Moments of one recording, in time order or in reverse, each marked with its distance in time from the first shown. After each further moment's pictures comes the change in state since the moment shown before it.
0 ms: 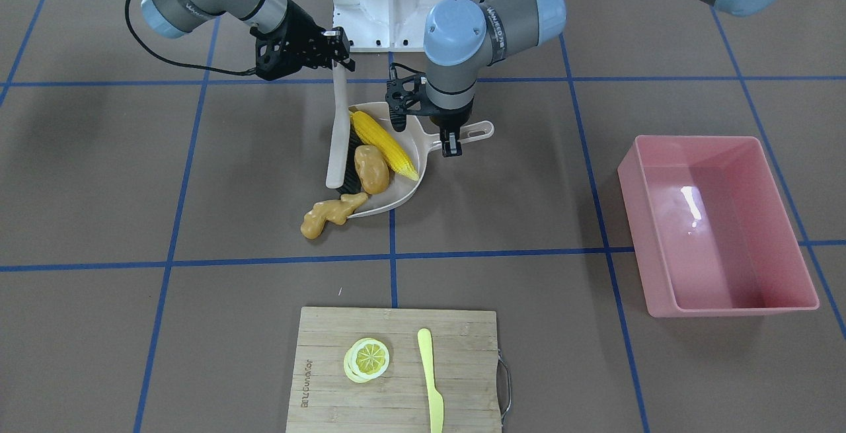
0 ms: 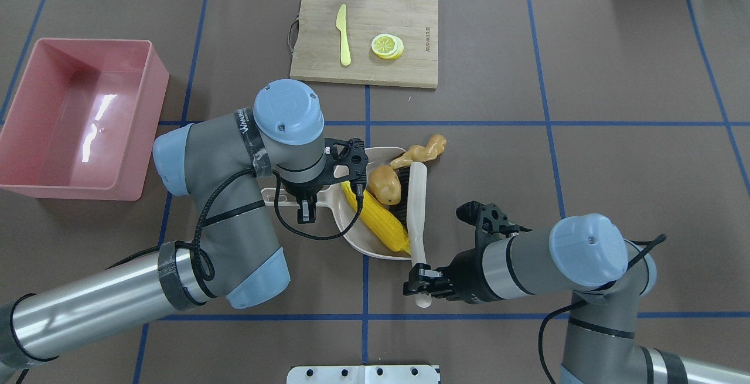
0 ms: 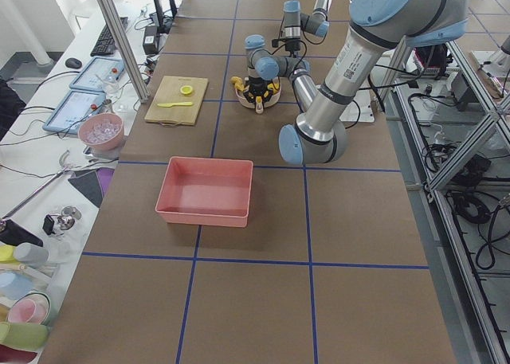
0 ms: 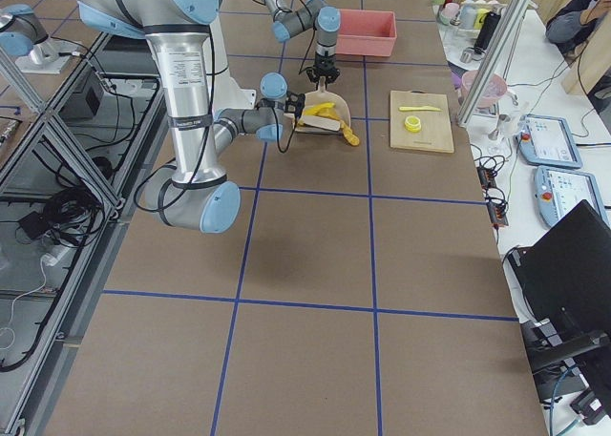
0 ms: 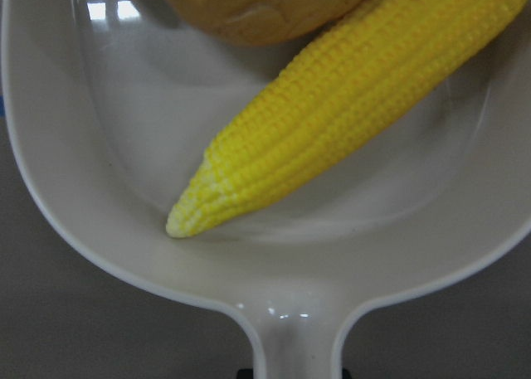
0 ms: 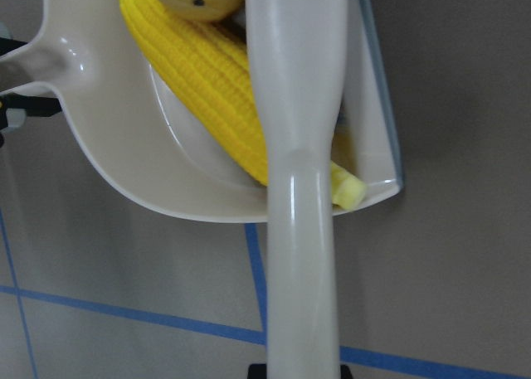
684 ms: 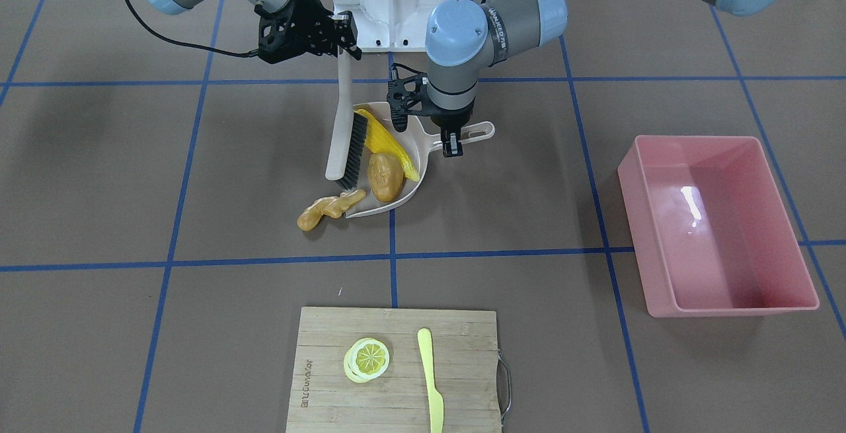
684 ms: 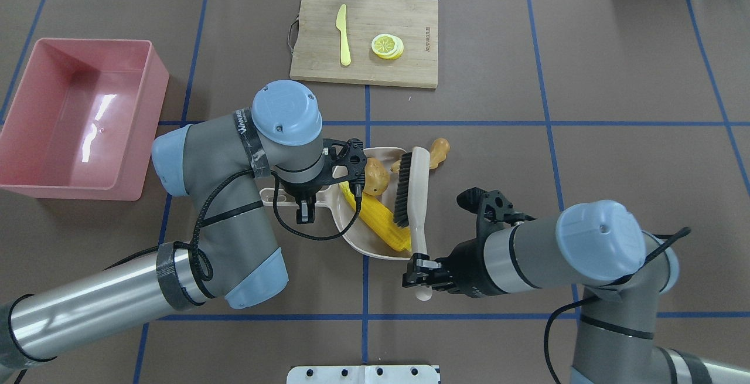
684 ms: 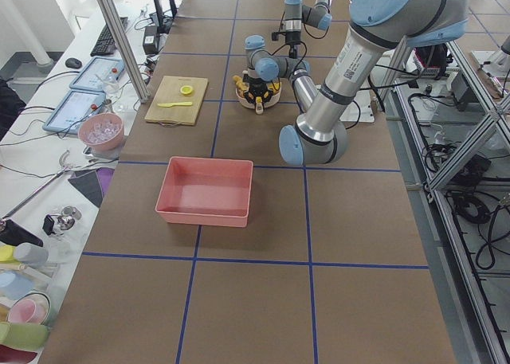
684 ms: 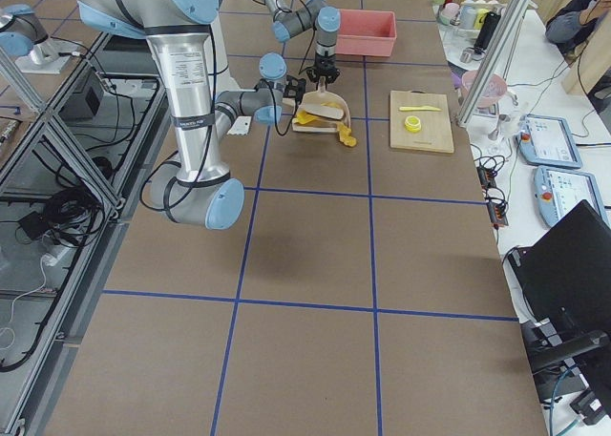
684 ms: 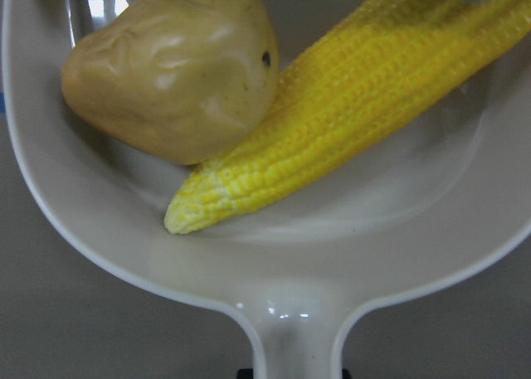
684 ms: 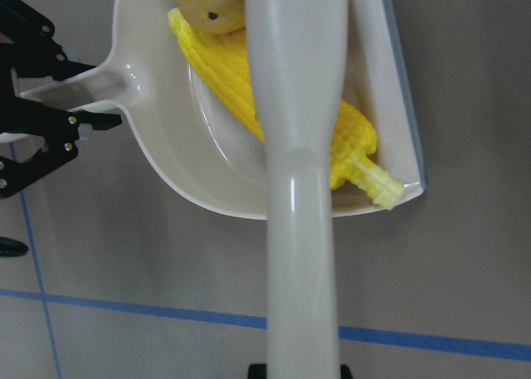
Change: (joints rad) left arm -0.001 0.007 -0.001 -0.013 0.000 0.000; right arm 0.049 -0.027 0.144 -0.158 0.027 -0.012
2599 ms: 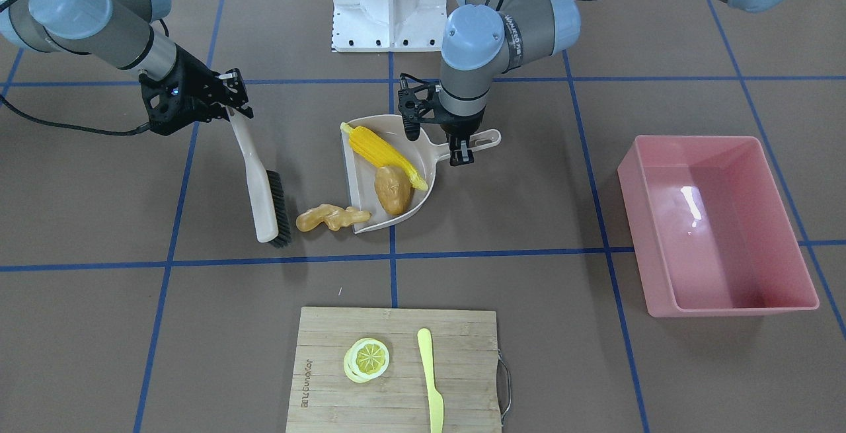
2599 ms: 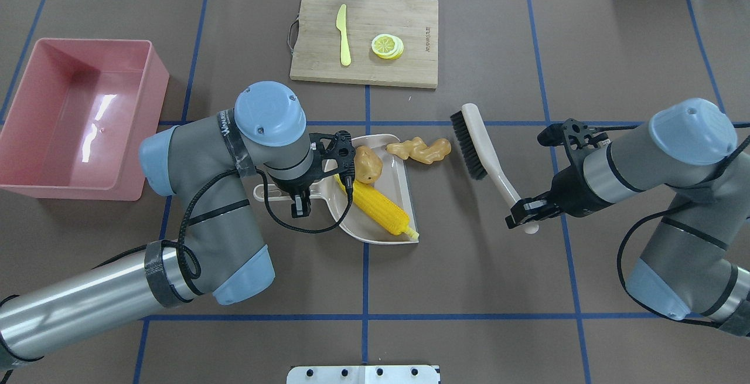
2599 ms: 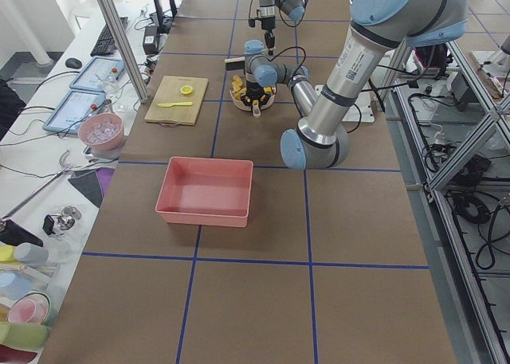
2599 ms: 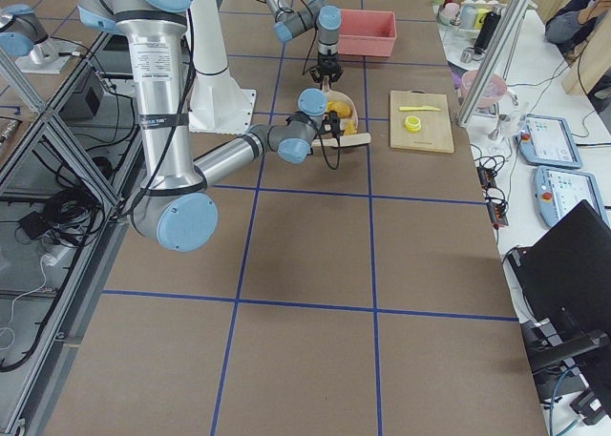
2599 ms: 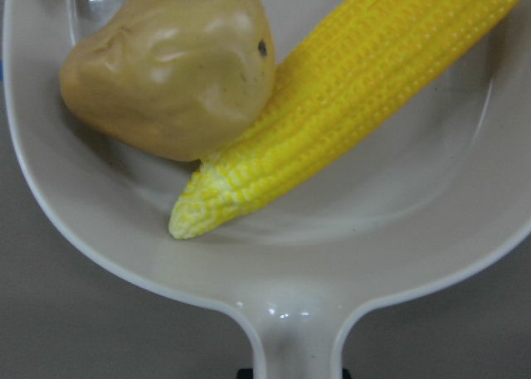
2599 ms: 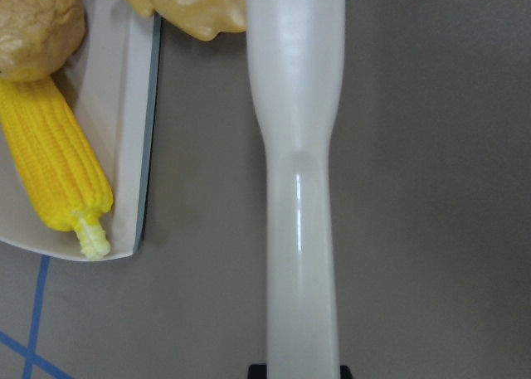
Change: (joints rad) left arm -0.012 0.040 0.001 -0.092 0.029 -0.080; right arm 0.301 -0.119 -0.140 -0.023 0.297 -0.628
